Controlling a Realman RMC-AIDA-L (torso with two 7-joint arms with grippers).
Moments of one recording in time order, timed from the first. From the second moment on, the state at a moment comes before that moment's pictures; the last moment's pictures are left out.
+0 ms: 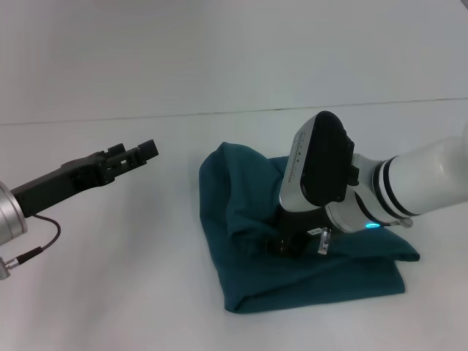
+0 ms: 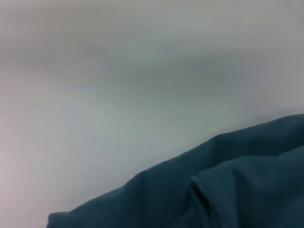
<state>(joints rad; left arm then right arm) -0.46 -2.16 0.76 0.77 1.71 1.27 -1.82 0.61 2.10 -1.57 -1.03 -2.36 -1.00 2.00</state>
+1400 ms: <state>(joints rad) -0.46 -2.16 0.76 0.77 1.71 1.27 -1.82 0.62 2.10 -1.65 -1.03 -2.42 -0.94 2.04</state>
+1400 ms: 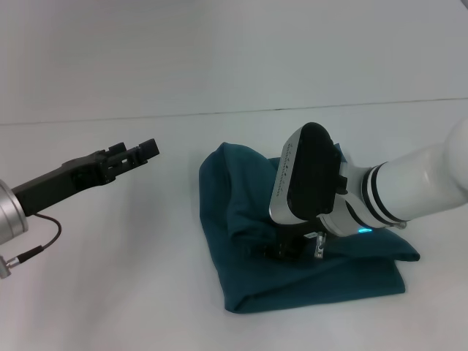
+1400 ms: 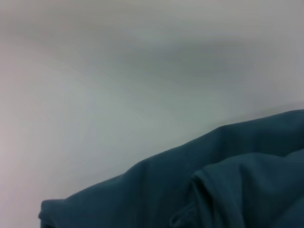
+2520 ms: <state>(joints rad) -0.46 -2.16 0.75 0.77 1.71 1.28 -1.82 0.61 2.10 -1.61 -1.10 -2.46 -0.94 2.10</state>
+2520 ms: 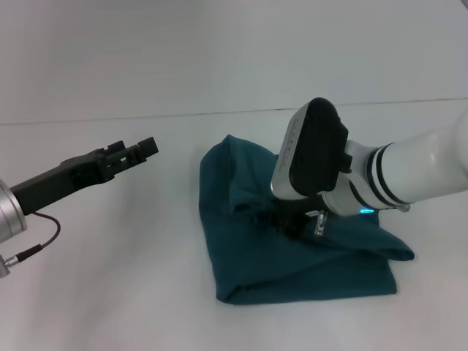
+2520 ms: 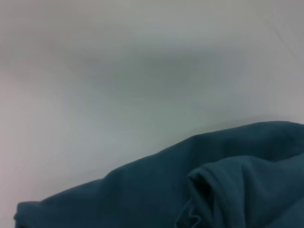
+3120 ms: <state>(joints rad) -0.46 -2.16 0.75 0.78 1.71 1.28 -1.82 0.61 2.10 -1.59 -1.10 -2.45 -0.95 2.10</state>
